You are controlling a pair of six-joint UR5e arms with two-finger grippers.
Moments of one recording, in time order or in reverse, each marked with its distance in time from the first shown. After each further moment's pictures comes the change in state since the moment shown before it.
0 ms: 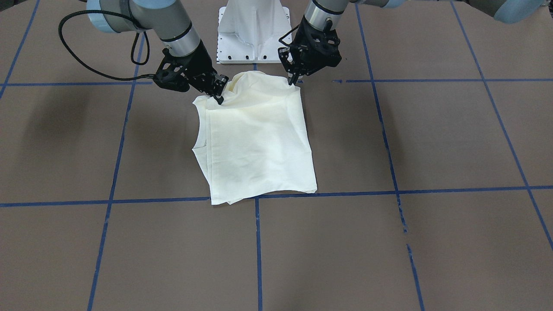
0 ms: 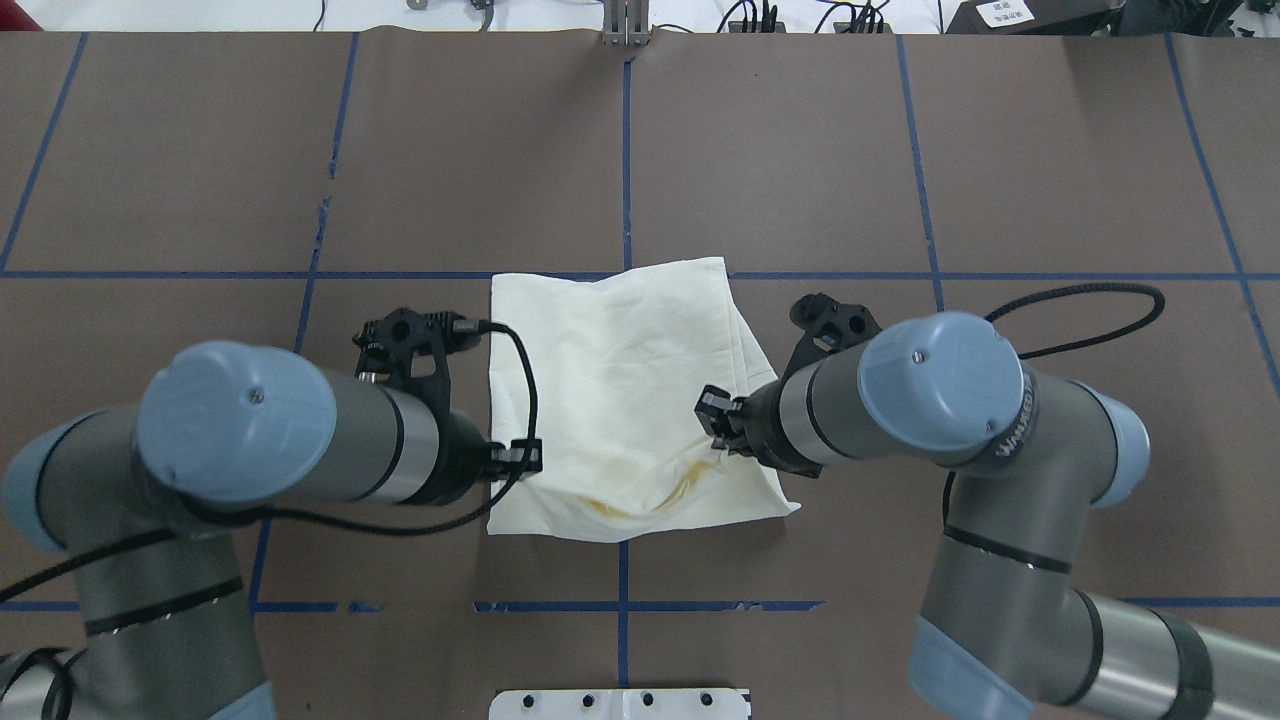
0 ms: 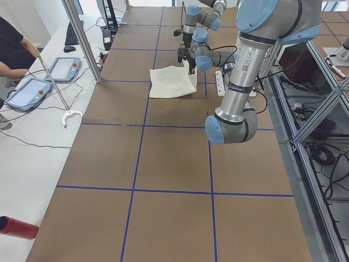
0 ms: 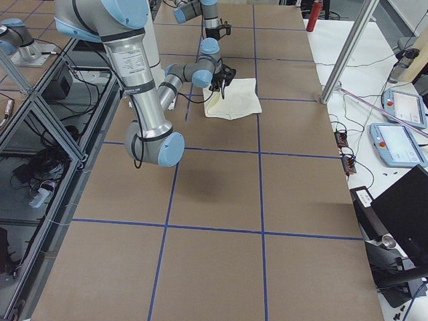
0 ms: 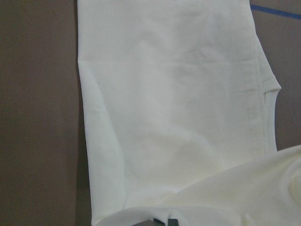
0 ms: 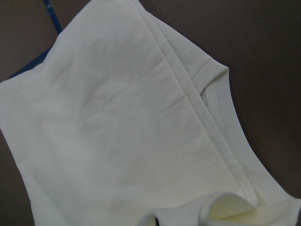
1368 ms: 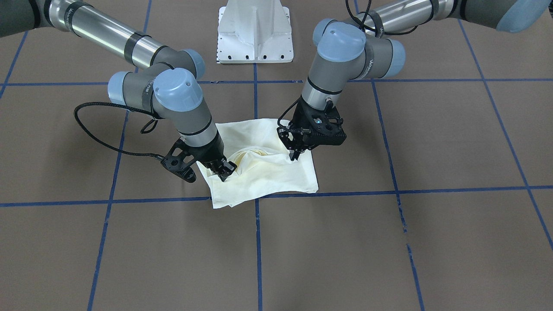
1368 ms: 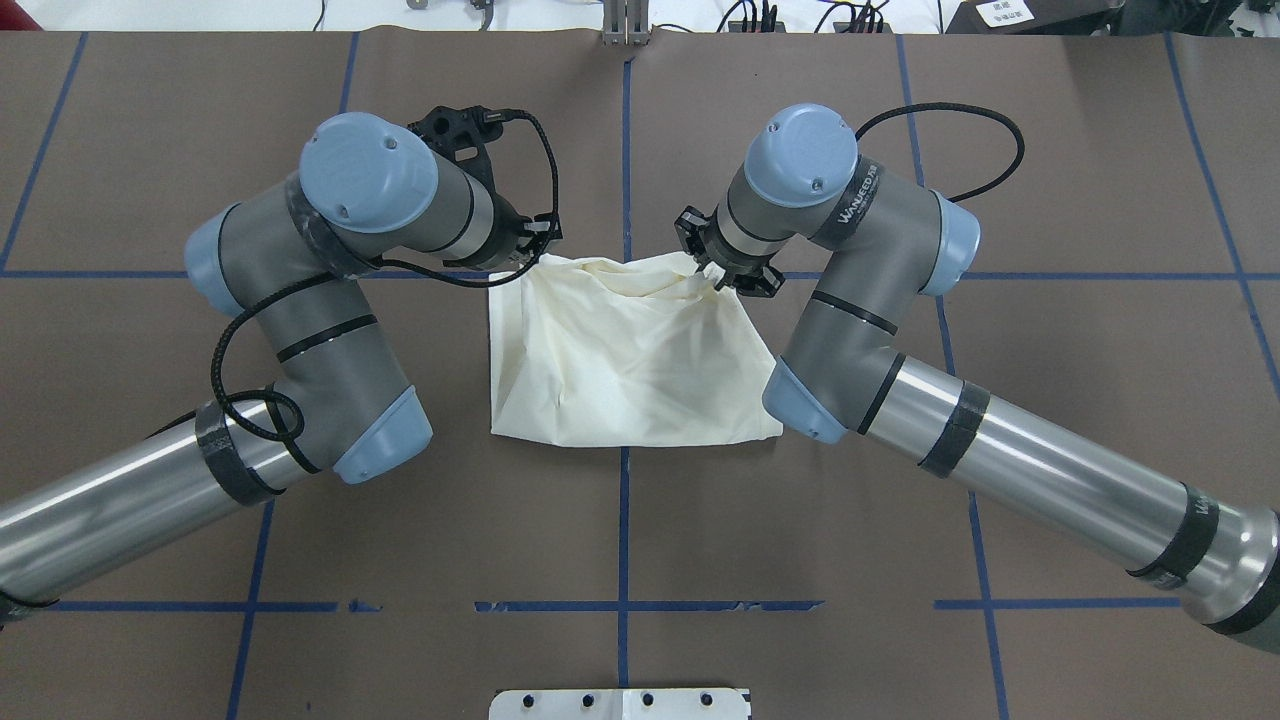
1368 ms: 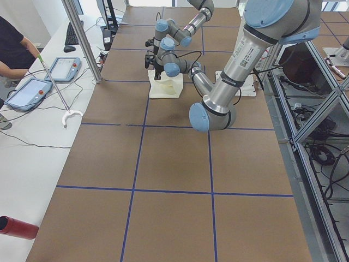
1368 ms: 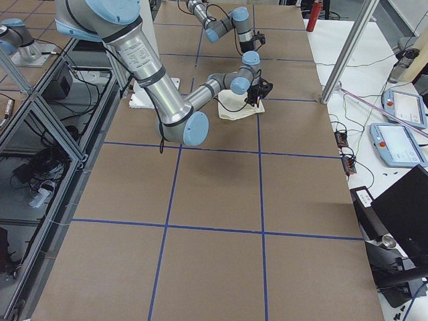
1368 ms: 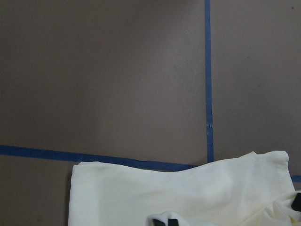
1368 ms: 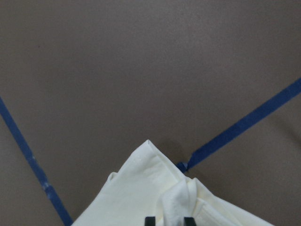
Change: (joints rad) left arm -0.198 -0.186 0.488 -0.268 -0.002 0.015; right arm 0.174 0.262 -0.548 0.115 0.052 -0.025
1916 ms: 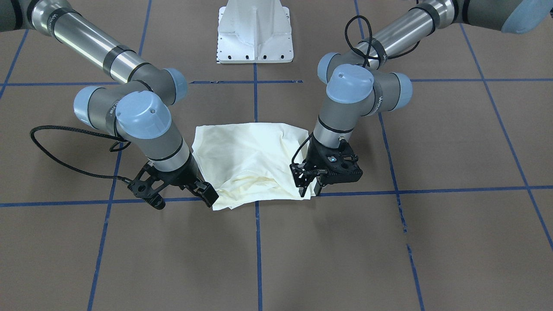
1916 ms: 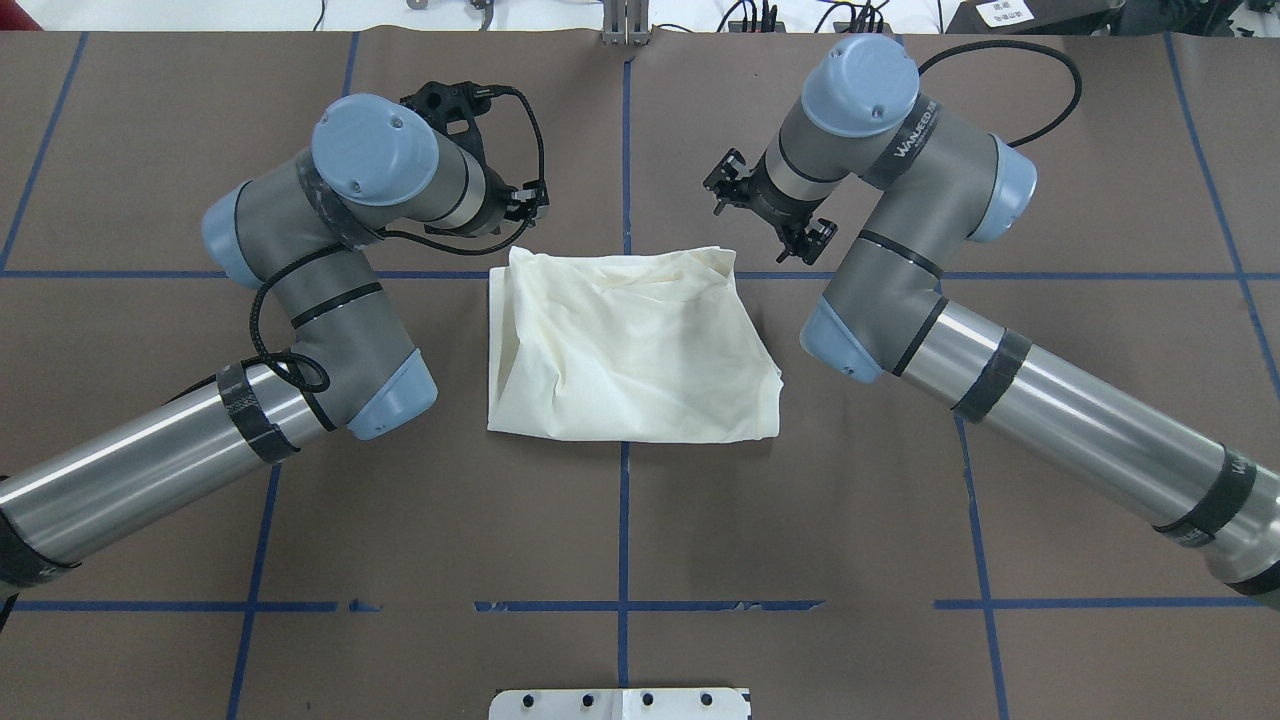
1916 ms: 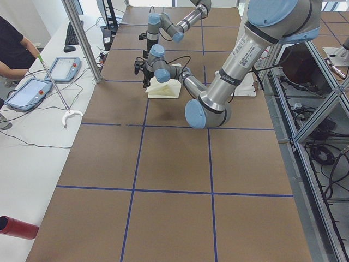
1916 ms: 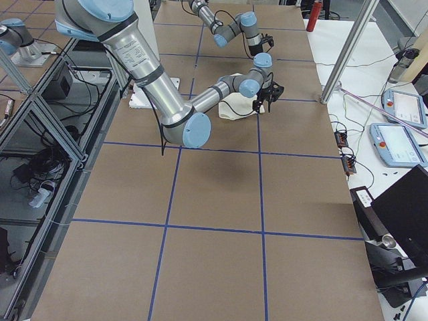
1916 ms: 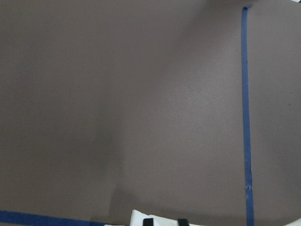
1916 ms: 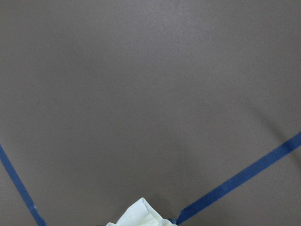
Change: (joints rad) left arm -0.036 -0.027 0.121 -0.089 0.039 0.053; right arm 0.100 -0.008 -0.012 0.000 0.098 -0.074
